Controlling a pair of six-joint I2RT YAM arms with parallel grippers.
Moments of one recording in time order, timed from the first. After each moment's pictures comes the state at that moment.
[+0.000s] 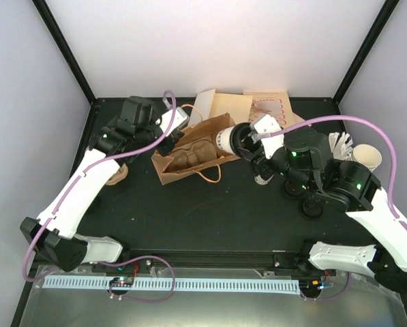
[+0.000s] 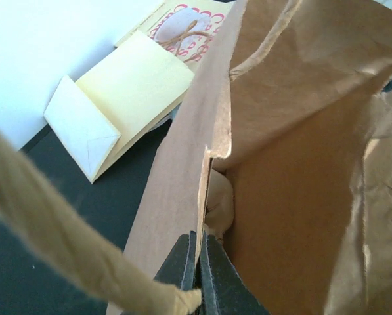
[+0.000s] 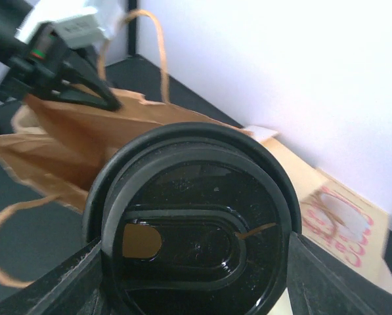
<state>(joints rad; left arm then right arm) -0.44 1.33 1.48 -0.81 0.30 0.37 0.97 1.06 1.58 -0.96 0.36 -0.06</state>
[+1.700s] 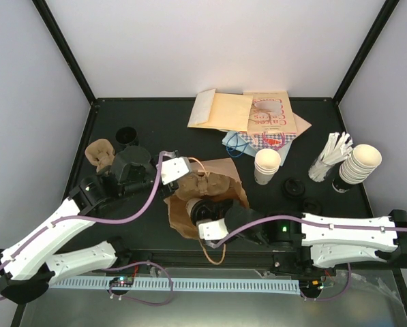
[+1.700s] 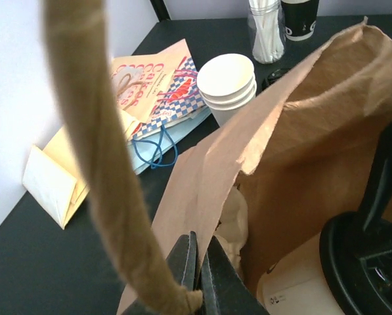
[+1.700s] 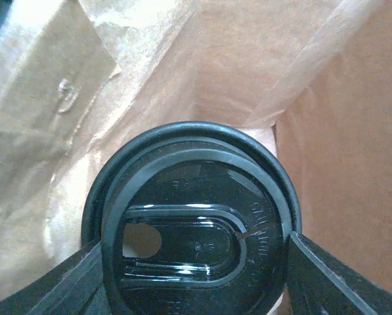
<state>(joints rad) -0.85 0.90 1.14 -0.73 0.08 0.35 1.44 1.03 0.81 -0.41 0.35 -0.71</state>
